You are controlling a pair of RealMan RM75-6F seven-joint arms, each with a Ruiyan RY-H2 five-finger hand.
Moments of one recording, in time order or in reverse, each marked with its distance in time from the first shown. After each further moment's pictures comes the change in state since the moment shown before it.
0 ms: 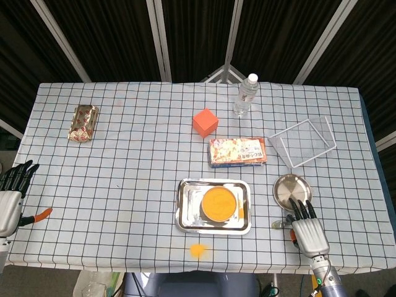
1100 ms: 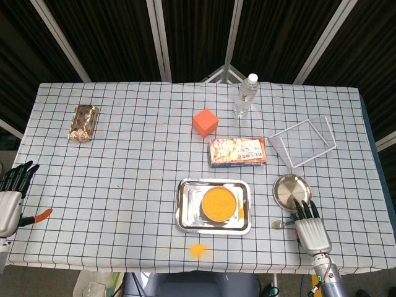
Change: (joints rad) left arm 0.001 0.002 0.001 -0.007 -0.006 -0.005 0.003; right arm 0.015 -0.015 0.001 0.032 0.076 -0.032 -0.071
